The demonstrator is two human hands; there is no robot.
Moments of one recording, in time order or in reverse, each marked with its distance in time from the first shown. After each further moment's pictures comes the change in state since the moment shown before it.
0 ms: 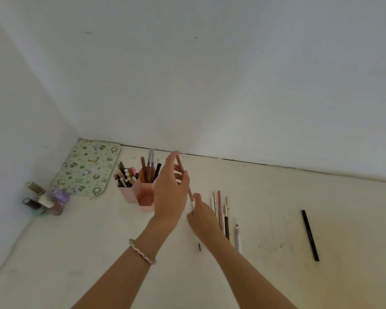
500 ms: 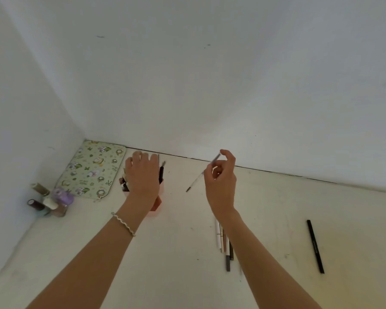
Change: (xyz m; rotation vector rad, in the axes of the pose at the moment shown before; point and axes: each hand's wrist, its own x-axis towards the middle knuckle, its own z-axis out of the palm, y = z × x) left_hand 0.070 -0.030 -0.048 1.080 -0.098 0.082; right_hand 0.033 -0.058 -0.080 0.558 0.575 -0.238
